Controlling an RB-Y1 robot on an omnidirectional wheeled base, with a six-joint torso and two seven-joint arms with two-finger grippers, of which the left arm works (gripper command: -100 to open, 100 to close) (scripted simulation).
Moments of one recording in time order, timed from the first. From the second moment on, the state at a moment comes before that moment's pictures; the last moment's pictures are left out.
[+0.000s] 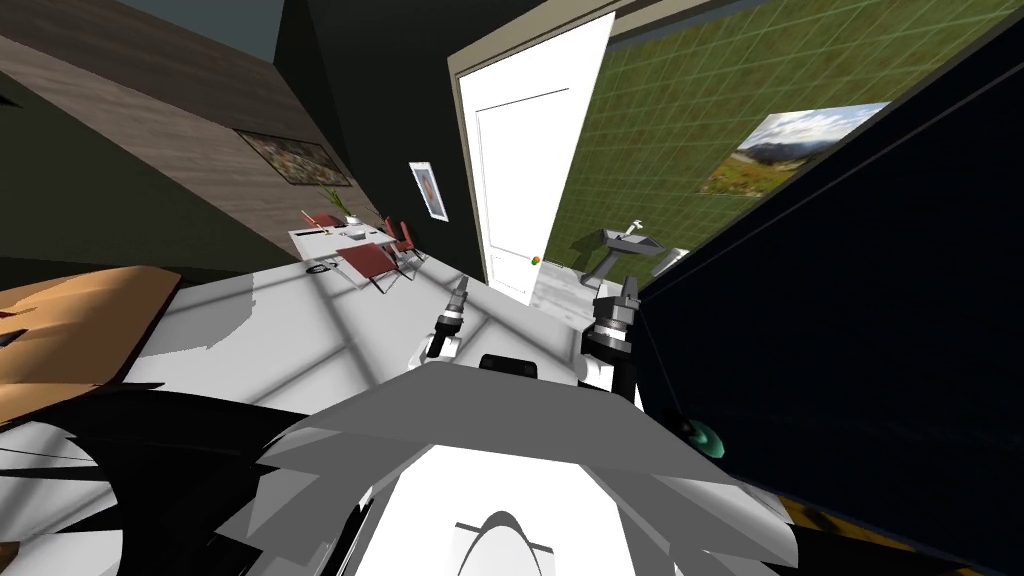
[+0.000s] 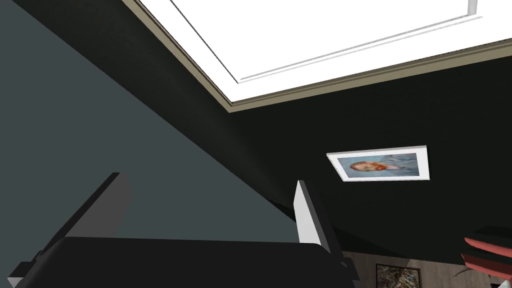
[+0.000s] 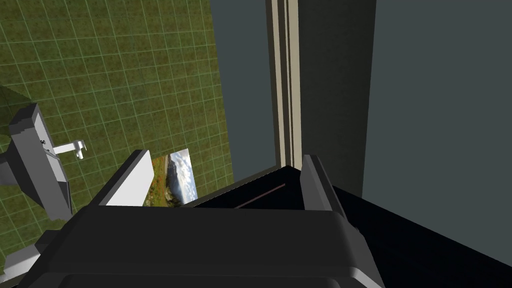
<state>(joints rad) 0.37 0.08 0.00 -1.84 -0.16 -0.55 -0.19</state>
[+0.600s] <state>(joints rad) 0.32 0.10 0.01 -1.71 -0.18 -0.59 -0.30</state>
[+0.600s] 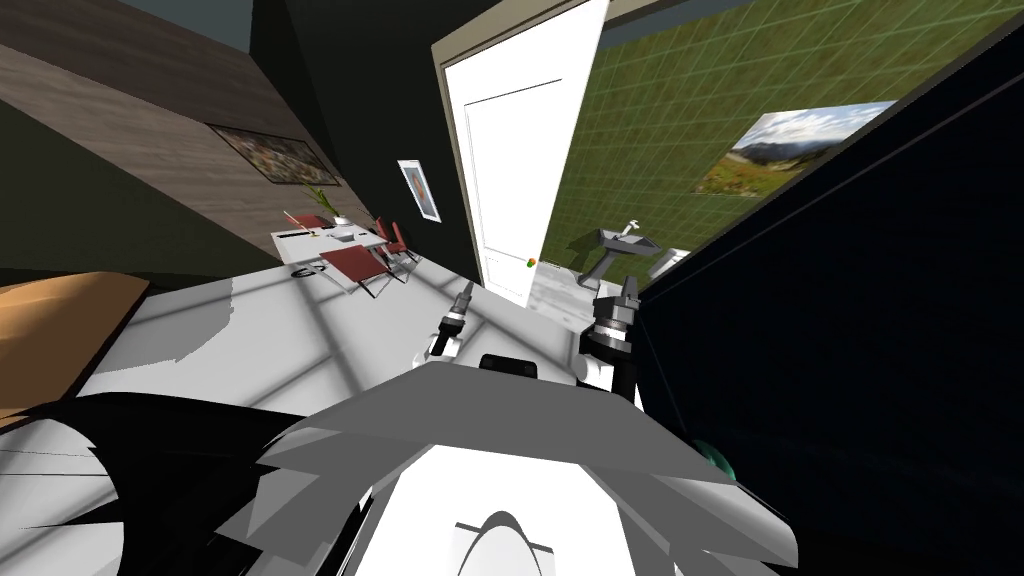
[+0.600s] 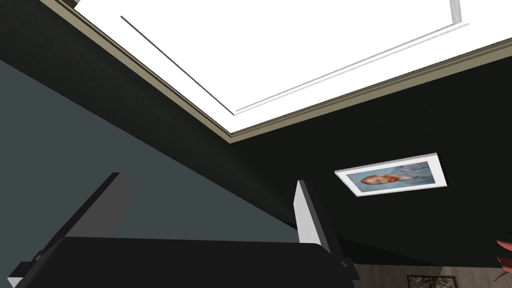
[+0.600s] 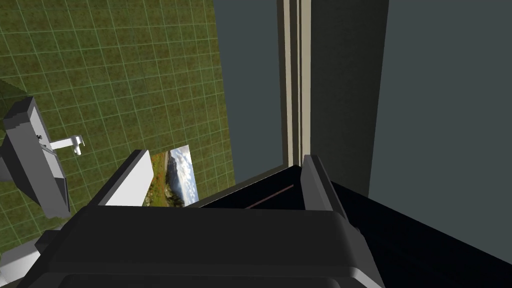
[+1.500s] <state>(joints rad) 0.24 0.13 0.02 -1.49 -0.22 -0.66 -0.48</state>
